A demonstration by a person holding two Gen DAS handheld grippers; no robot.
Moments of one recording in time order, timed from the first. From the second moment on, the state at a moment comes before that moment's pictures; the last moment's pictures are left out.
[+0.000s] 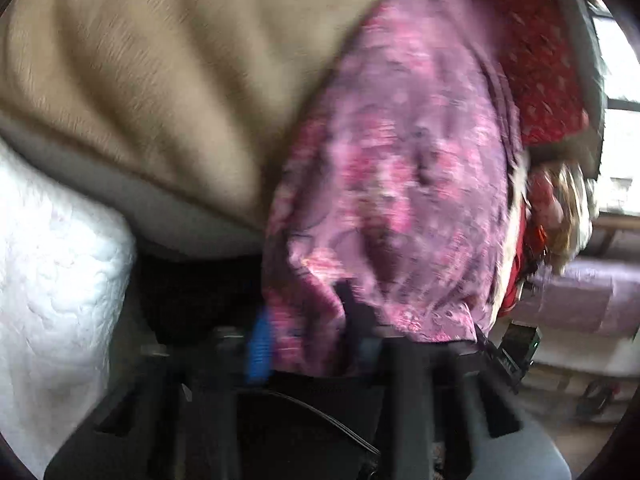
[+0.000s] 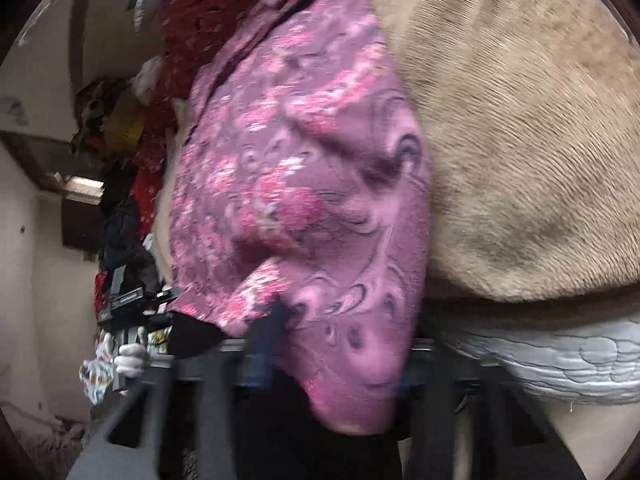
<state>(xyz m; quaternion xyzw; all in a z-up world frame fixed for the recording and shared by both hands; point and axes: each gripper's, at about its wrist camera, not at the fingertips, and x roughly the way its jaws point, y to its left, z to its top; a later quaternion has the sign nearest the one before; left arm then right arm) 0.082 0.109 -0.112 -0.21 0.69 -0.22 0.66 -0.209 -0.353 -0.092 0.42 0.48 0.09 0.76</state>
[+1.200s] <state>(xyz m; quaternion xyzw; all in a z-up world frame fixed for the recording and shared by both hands) 0.287 0.022 0.018 -0.24 0.55 -0.24 0.76 -0.042 -0.460 0.012 0.48 0.25 0.12 0.83</state>
